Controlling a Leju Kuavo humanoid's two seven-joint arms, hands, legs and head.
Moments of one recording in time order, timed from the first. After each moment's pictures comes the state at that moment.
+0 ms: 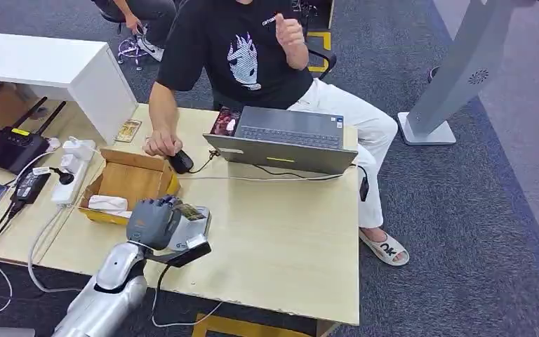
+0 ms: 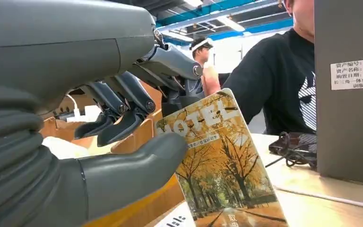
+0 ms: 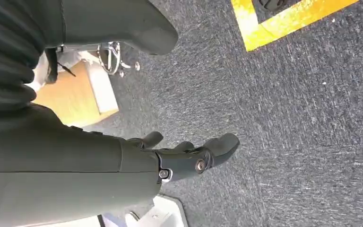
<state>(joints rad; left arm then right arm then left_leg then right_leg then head) -0.25 0.18 -0.32 -1.01 -1.22 0.52 -0.14 -0.02 0.10 -0.61 -0.21 0.49 -0.38 0.20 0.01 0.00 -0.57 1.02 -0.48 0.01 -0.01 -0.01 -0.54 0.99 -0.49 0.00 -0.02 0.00</state>
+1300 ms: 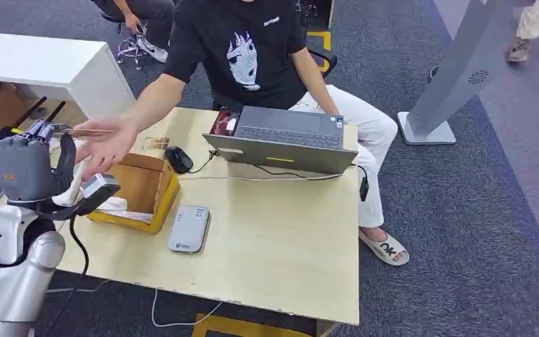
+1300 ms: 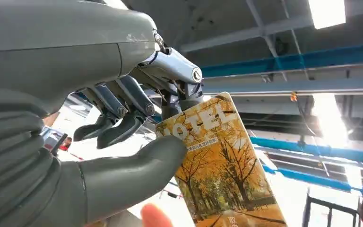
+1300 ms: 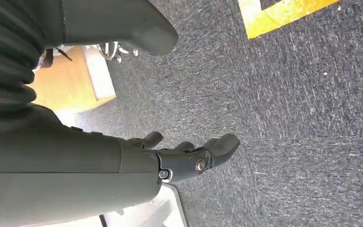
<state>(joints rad) -0.25 0.37 0.01 -1.49 -1.02 0.61 -0.19 -0.01 0.10 -0.69 -0.22 0.62 -0.37 0.18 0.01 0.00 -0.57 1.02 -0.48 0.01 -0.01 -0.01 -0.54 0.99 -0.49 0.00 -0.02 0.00</state>
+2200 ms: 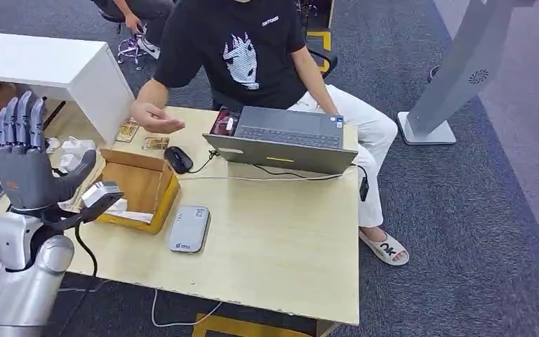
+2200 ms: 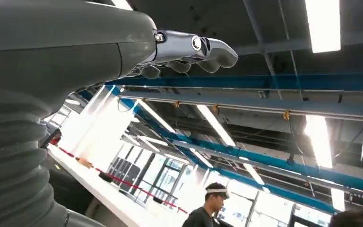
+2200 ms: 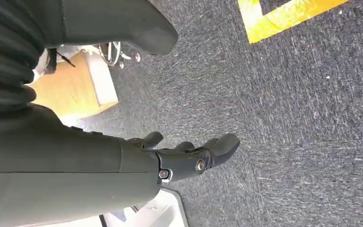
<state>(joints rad) -0.23 0.31 0.03 -1.51 -0.98 0.69 -0.27 -0.02 0.10 -0.74 -0.22 0.64 -0.35 0.18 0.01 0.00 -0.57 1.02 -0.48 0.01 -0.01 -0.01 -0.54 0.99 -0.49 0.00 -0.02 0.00</state>
